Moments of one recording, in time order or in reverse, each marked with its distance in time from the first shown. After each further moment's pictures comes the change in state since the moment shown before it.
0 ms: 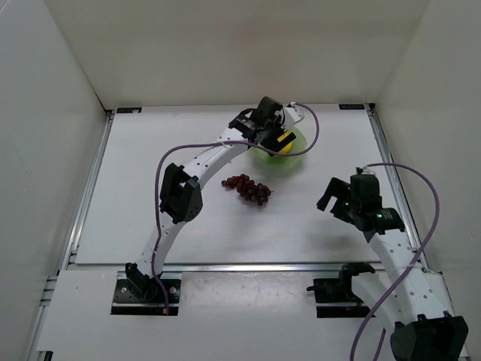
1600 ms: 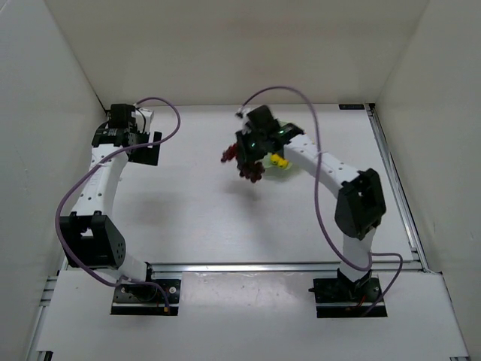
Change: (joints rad) left arm 0.751 -0.861 -0.901 -0.177 -0.013 -0.181; right arm 0.571 1.157 1.036 0.052 -0.172 -0.343
